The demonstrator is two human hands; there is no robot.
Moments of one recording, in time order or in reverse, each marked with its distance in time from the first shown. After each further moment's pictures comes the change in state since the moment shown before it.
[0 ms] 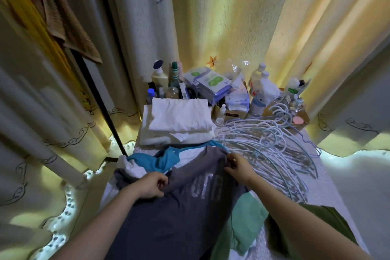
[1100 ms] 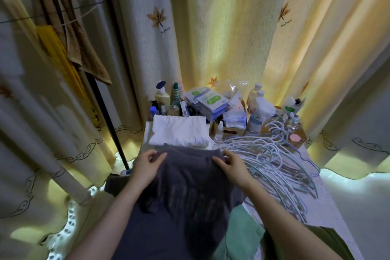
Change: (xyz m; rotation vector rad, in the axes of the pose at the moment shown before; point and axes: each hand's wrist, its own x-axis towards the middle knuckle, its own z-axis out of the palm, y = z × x) left_hand -0.037 0.092 -0.057 -0.631 0.775 -0.147; right_hand -0.034 -0.075 -0.062 0.528 0.067 -0.118
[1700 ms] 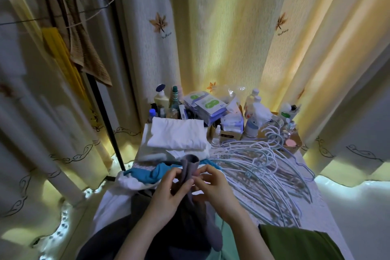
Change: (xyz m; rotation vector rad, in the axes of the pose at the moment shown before) left_hand -0.090 0.017 0.035 -0.171 -0.193 0.282; right_hand -0.075 -0.067 0.035 0.503 -0.106 0.143
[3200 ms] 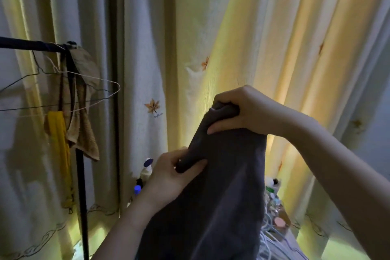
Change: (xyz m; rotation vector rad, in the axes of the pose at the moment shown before) left_hand 0.089 0.216 -0.060 -0.111 0.045 0.500; right_hand -0.042 -0.354 -0.030 -1.392 -0.028 -1.016
